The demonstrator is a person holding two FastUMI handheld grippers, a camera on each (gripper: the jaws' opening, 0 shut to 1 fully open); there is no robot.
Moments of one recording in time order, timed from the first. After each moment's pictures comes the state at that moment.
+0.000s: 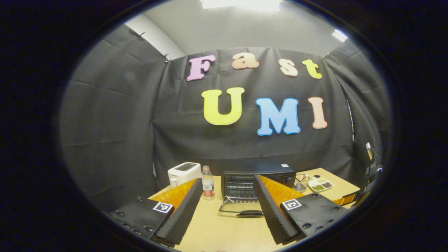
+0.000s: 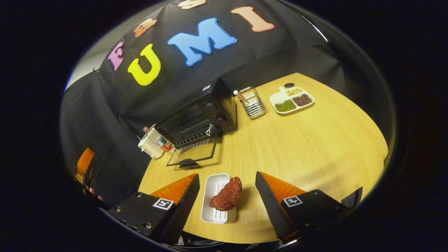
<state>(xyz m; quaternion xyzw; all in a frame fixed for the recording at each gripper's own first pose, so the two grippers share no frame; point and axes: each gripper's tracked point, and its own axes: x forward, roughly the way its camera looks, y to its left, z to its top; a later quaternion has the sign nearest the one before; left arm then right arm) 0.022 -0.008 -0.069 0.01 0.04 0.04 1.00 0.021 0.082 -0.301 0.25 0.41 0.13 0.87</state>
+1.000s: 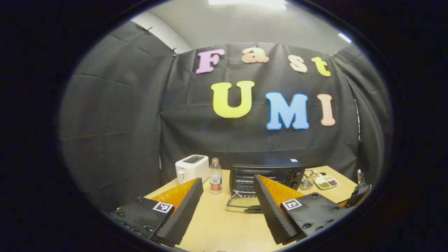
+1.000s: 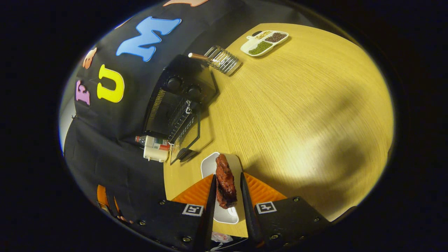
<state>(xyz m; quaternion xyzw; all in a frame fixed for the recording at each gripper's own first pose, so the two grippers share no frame) 0.023 0.014 -0.100 -0.01 0.06 0.06 1.00 0.009 0.121 -0.367 0.41 0.50 0.12 0.75</state>
